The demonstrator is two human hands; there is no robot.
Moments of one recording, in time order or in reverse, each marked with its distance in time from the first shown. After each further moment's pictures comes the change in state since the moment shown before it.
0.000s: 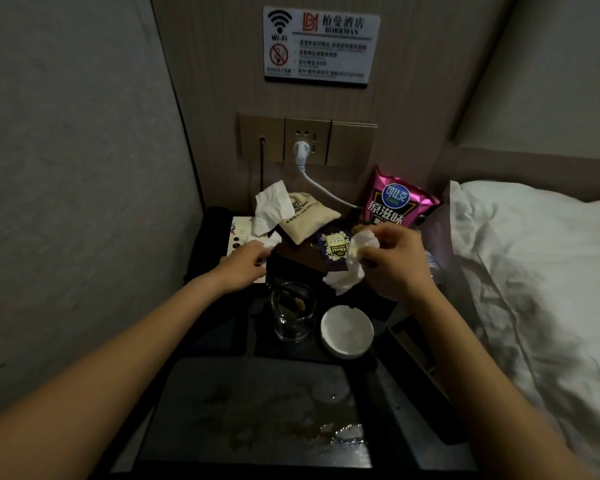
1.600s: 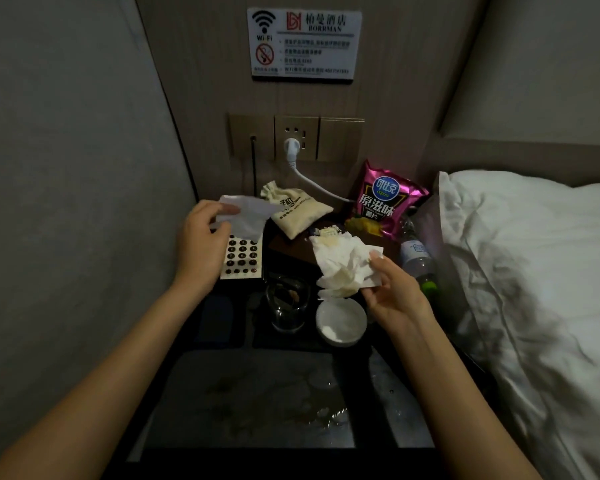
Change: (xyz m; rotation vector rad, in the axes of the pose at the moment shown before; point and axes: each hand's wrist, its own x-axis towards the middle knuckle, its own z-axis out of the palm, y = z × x) left_hand -0.059 0.043 -0.043 -0.398 0.773 0.124; right_hand -0.057 -0.006 0.005 1.115 0.122 0.630
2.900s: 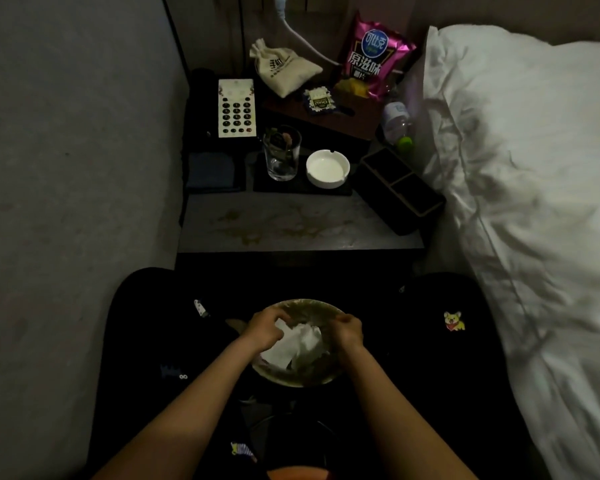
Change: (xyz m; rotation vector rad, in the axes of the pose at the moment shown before) left_hand -0.369 -0.049 -0.004 0.336 -1.090 -0.627; right_hand -0.150 0.234 -0.217 -0.977 0.520 0.223
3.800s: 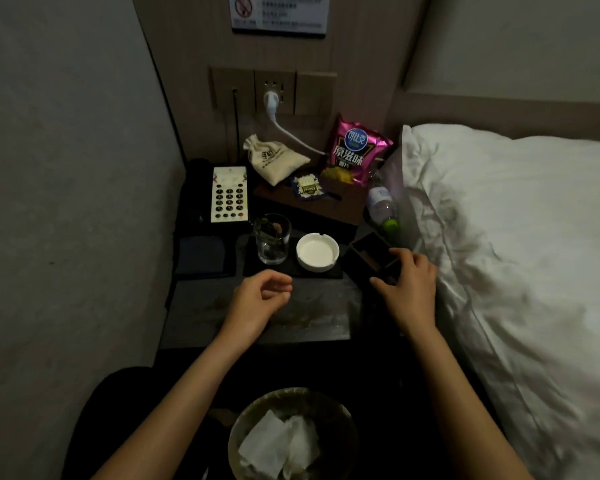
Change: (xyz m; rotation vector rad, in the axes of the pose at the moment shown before) left_hand 0.018 0.114 -0.144 -0.545 0.393 0.454; right_hand 0.015 -0.217 -0.118 -0.534 0.391 -0.832
